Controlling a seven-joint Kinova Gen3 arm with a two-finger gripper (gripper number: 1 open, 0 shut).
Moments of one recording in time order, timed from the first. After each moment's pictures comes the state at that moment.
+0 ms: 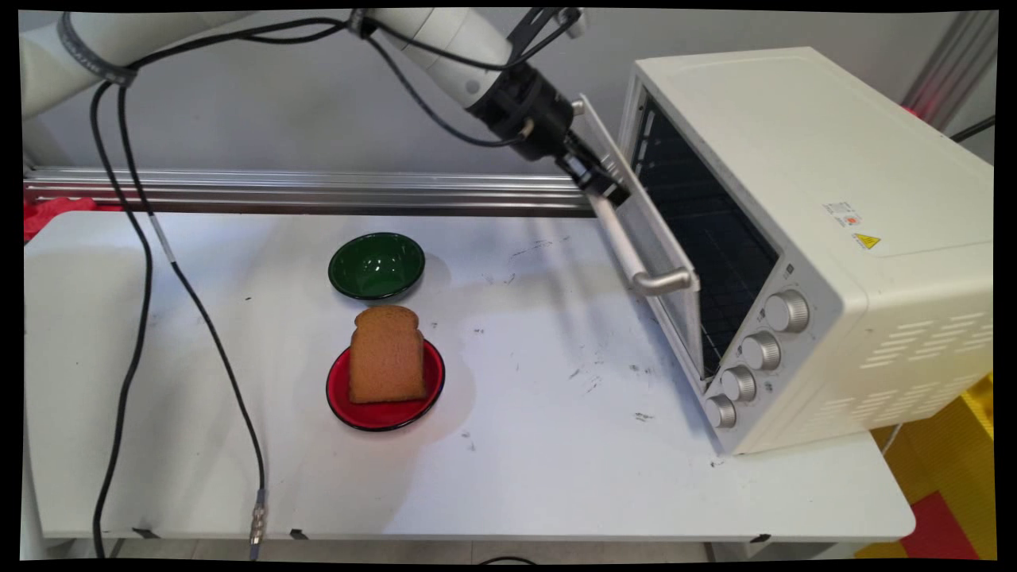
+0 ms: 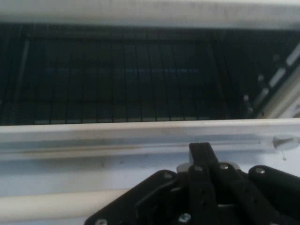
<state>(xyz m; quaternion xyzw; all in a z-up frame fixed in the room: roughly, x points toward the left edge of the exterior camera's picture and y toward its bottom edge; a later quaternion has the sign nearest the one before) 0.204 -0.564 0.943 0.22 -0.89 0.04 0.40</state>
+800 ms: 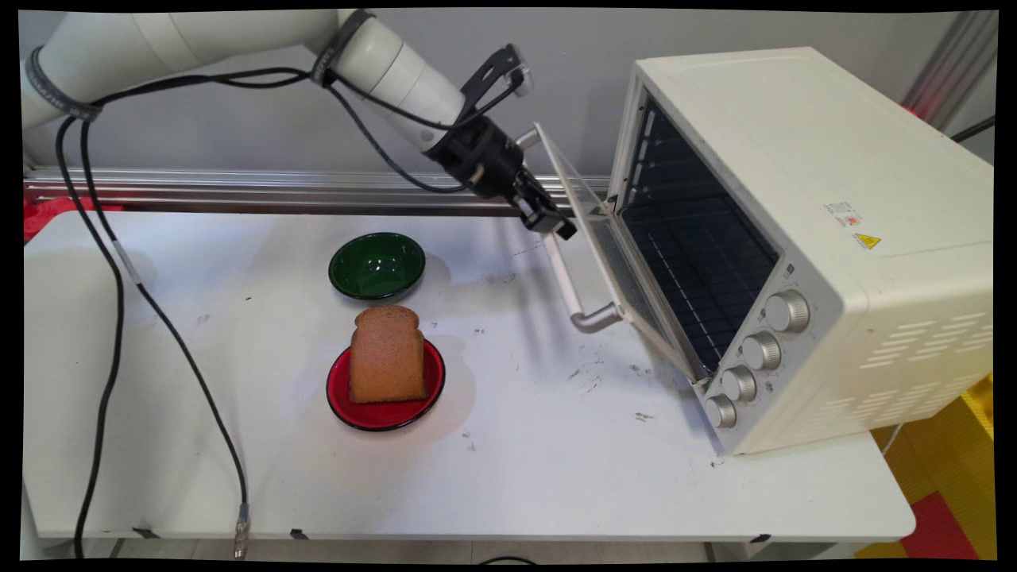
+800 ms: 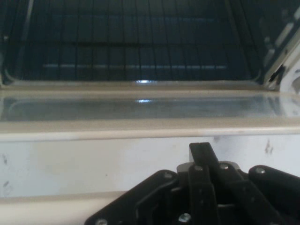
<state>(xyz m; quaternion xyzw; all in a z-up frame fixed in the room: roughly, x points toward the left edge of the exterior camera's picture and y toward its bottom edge) 0.250 -0.551 0.894 0.23 -0.90 0.04 0.38</state>
